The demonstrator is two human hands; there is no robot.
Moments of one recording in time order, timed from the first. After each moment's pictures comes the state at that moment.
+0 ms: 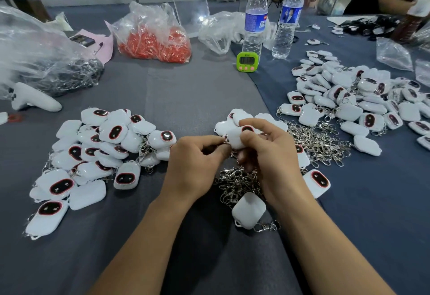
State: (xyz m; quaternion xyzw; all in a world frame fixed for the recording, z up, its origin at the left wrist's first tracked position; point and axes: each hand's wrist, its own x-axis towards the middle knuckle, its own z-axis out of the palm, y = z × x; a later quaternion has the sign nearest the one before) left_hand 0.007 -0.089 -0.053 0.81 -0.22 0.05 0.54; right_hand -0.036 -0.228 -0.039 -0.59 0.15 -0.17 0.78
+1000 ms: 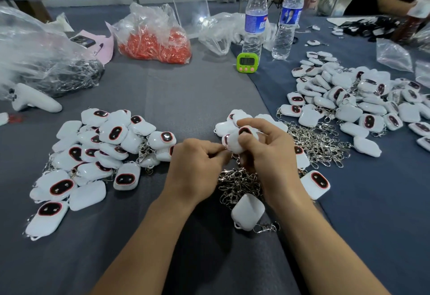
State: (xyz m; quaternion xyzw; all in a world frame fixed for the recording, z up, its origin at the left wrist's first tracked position) left_hand 0.004 -0.090 -0.051 0.84 -0.22 0.04 0.49; right_hand -0.038 -0.226 -0.042 -0.65 0.14 -0.21 0.72
